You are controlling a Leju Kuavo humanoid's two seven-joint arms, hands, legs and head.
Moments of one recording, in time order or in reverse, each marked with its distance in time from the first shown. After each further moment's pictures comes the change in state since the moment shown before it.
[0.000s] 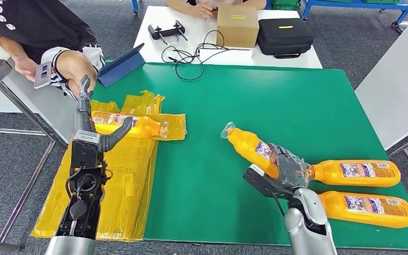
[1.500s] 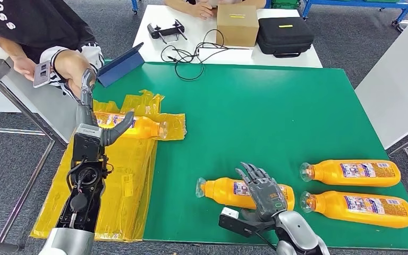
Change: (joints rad) left arm -0.057 0.020 -0.034 0.052 0.025 0.024 -0.008; right arm 0.221 -0.143 0.351 -0.295 0.053 0.214 0.091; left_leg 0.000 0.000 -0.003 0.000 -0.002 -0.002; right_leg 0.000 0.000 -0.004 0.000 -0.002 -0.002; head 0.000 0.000
